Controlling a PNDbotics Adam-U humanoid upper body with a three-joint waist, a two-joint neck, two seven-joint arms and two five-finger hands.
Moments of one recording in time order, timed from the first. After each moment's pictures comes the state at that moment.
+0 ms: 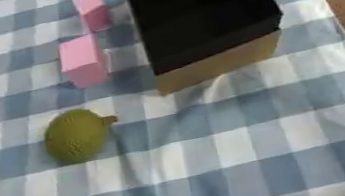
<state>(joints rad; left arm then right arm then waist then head) -1.16 0.69 -0.45 -1.33 -0.31 -0.56 -0.54 -0.15 -0.59 -0.28 -1.99 0.12 -0.69 -0.33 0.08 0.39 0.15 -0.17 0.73</state>
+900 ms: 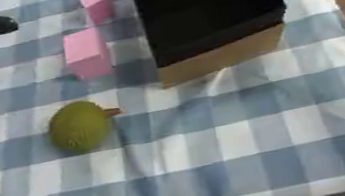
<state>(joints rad) -1.32 0.48 -0.41 -0.91 -0.47 -0.53 -0.58 -0.15 -0.60 -0.28 -1.99 0.10 -0.68 -0.33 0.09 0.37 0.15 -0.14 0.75</state>
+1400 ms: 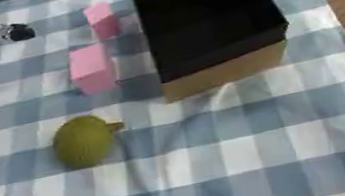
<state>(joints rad) -1.36 0.43 -0.38 -0.77 -0.51 -0.55 -0.56 -0.16 -0.61 -0.28 -1.99 0.09 -0.68 -0.33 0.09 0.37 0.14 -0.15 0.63</state>
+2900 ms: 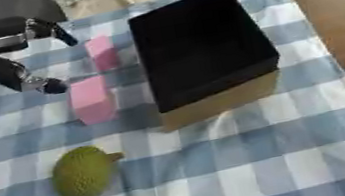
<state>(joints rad) -1.34 0.39 -0.53 -0.84 -0.52 -0.53 -0.58 -0.15 -0.61 -0.28 -1.99 0.08 -0.67 -0.34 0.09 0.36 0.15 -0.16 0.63</state>
